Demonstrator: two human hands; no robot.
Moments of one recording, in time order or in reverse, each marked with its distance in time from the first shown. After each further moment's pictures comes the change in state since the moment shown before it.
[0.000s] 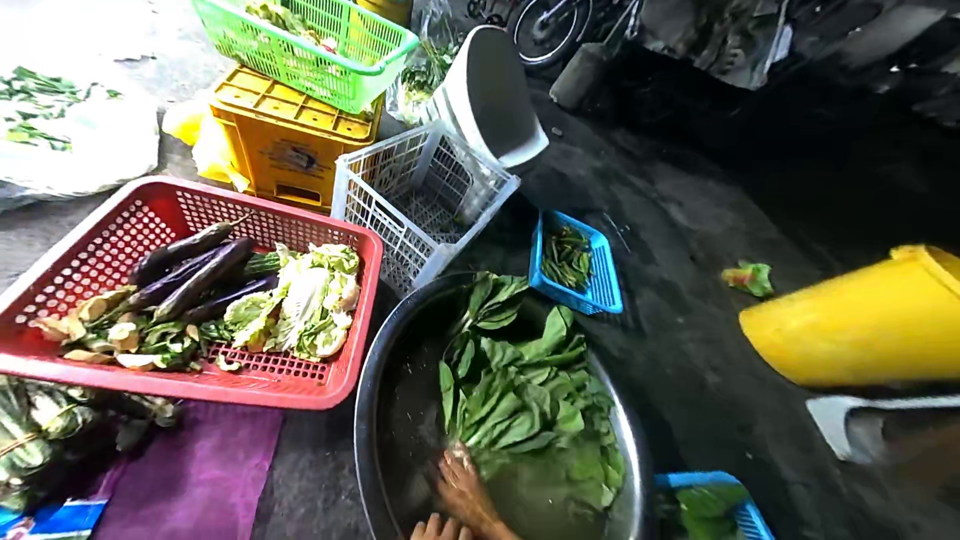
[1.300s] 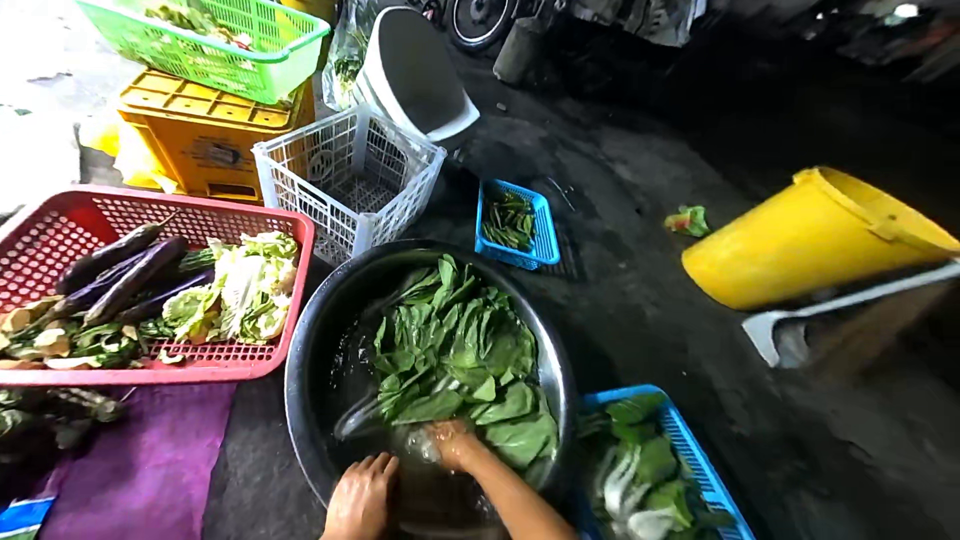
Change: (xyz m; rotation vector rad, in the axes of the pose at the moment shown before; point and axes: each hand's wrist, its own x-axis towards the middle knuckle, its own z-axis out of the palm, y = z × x) left_hand -0.004 0.001 0.018 0.171 0.187 -0.002; right_hand -0.044 0.064 -0.019 0.184 -0.444 0.288
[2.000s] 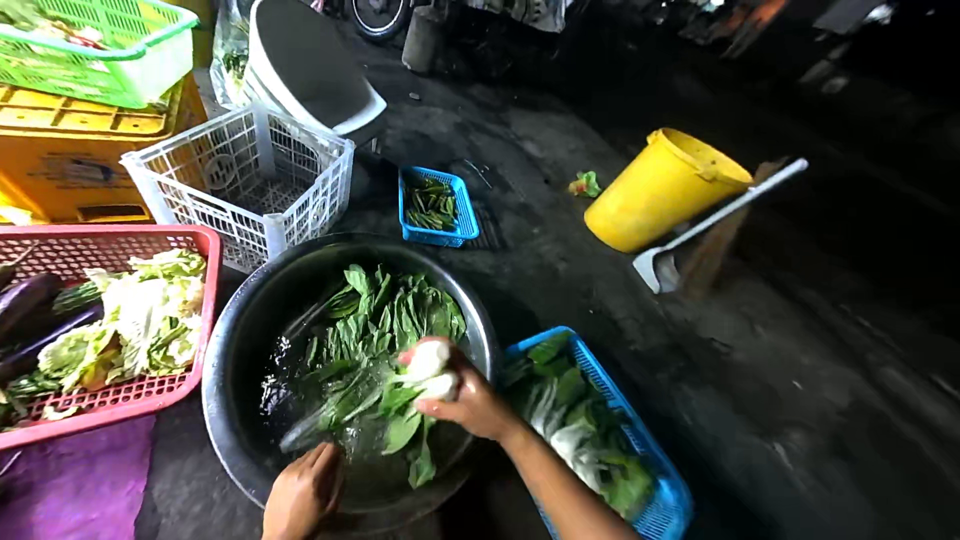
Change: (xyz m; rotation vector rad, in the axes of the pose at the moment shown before) left_hand -0.005 -0.007 0.014 -0.070 0.463 0.200; right_hand -0.187 -0.033 -0.111 0.966 0.820 -0.708
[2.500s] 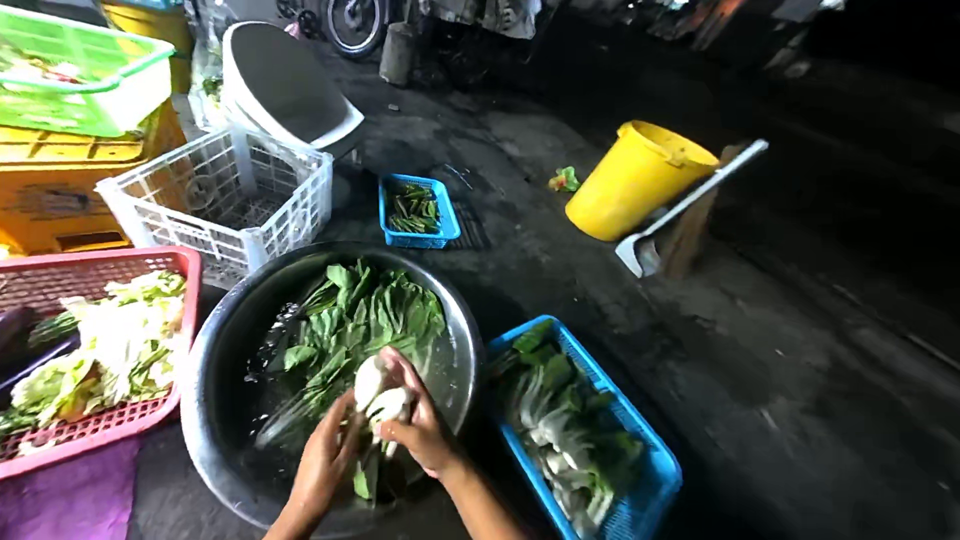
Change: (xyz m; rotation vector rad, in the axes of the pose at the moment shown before) left_hand 0.059 0.064 -0.021 -0.686 -0.148 -0.219; right_hand -0.037 0.008 0.056 0.252 0.256 0.134
